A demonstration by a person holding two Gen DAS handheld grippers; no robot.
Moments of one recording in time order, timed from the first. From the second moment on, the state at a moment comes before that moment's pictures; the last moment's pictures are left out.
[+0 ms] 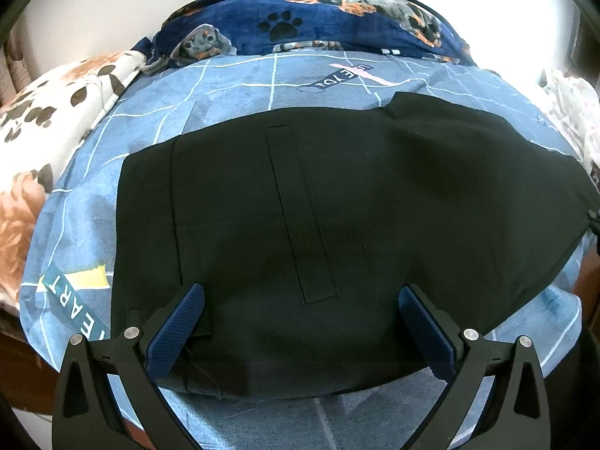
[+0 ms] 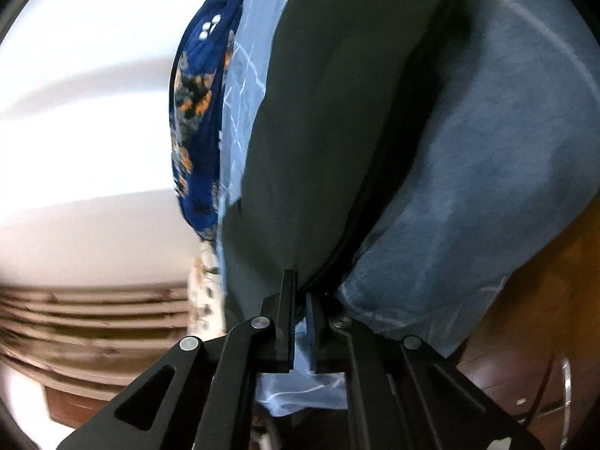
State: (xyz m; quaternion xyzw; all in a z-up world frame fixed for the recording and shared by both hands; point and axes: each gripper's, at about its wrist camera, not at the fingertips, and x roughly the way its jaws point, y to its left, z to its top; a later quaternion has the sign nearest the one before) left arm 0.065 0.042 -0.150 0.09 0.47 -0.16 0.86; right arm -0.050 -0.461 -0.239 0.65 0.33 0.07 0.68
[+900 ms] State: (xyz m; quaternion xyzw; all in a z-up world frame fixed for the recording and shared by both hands) left arm 0.065 0.040 -0.152 0.09 0.47 -0.15 0.87; right arm -0.106 -0.639 -0.188 0.60 0.21 -0.12 0.76
